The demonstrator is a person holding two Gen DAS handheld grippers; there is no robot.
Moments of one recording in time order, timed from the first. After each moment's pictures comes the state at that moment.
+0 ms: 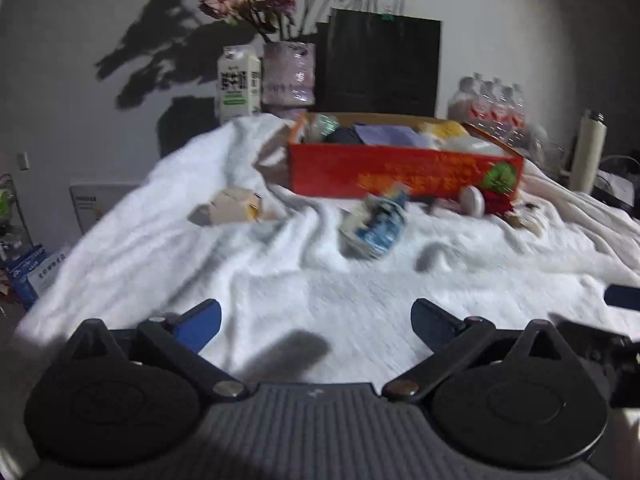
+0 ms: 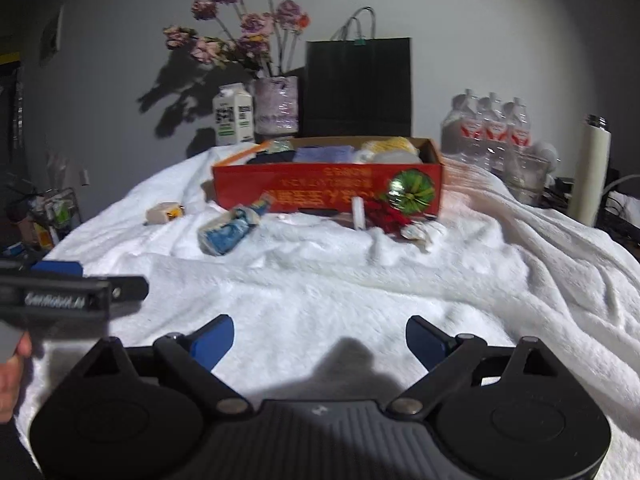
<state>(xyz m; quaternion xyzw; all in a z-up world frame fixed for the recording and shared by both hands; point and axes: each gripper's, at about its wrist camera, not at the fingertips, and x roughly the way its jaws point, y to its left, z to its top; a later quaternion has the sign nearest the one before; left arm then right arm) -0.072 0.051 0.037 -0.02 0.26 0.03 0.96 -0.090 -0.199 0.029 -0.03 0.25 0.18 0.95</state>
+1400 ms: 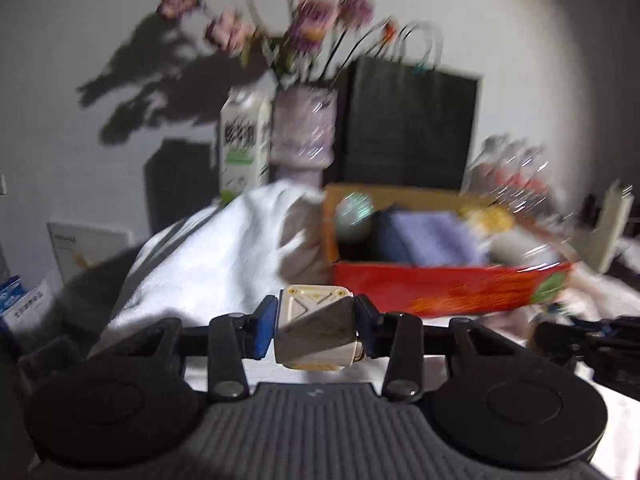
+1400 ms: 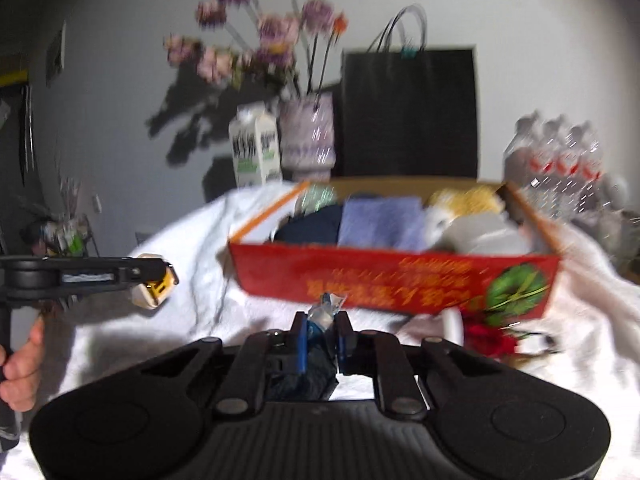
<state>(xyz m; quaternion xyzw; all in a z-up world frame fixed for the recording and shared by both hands) 0.024 0.112 0.093 -0.04 0.22 -0.02 0.98 0.026 -0.143 0.073 0.02 0.22 0.21 0.95</state>
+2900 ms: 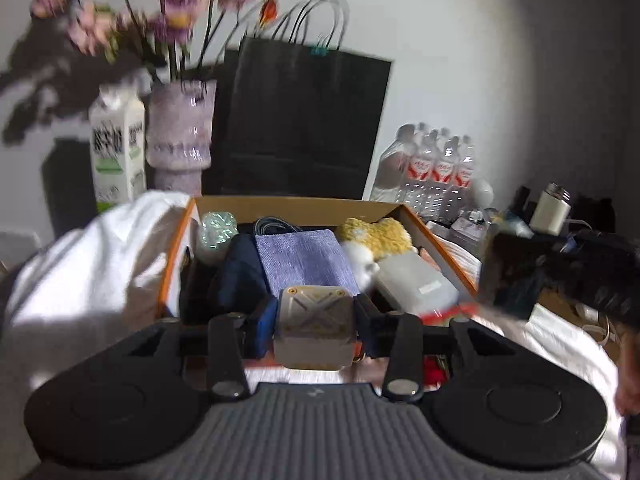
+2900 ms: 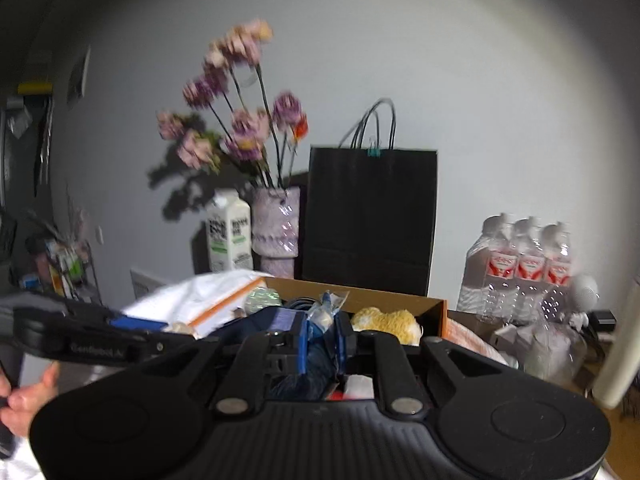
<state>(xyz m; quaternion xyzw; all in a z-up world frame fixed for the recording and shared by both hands) 0.134 0.021 0.131 -0.06 0.28 -0.12 0.95 0.110 -0.208 0.163 -0.06 0.18 0.22 0.96</state>
